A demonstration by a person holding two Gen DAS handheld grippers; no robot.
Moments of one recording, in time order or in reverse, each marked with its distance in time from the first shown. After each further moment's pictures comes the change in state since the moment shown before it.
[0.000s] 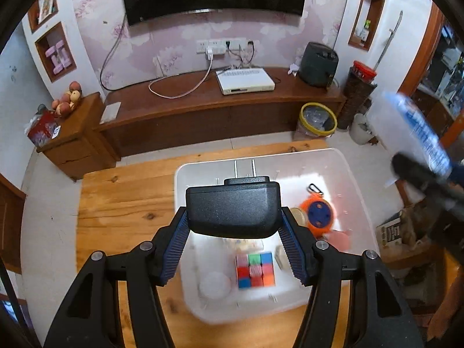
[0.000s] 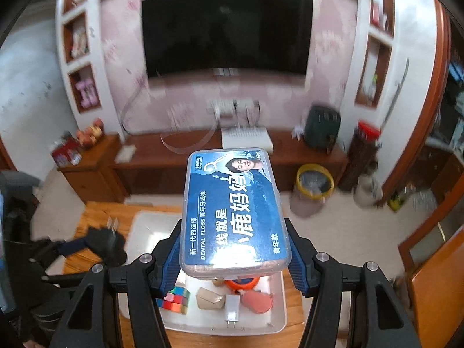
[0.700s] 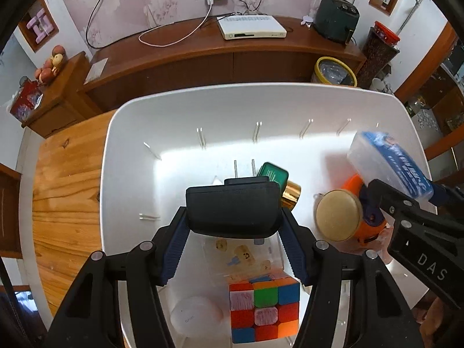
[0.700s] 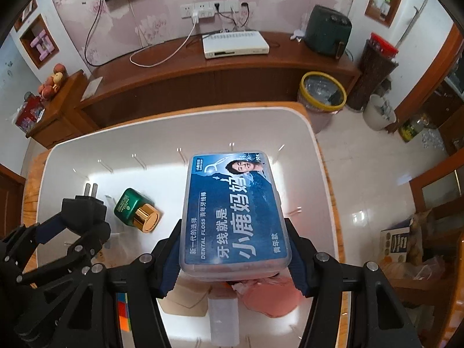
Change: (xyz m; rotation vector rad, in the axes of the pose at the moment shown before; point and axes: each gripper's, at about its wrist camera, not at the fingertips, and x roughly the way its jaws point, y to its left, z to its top) left arm 0.128 -0.008 -0.018 -0.022 0.217 0.029; right arm 0.182 -0.016 -0.055 0.069 0.372 -0.008
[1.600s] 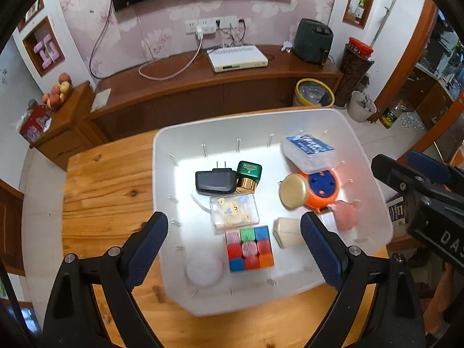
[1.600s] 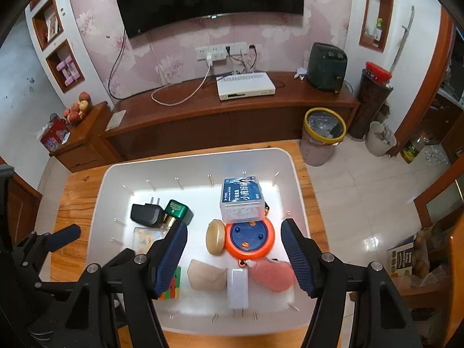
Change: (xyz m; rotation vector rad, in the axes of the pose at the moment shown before) left arm -0.114 -0.005 -0.038 0.071 -0.152 -0.028; right arm -0.119 -0.003 -0.034 -0.001 -0.227 0.065
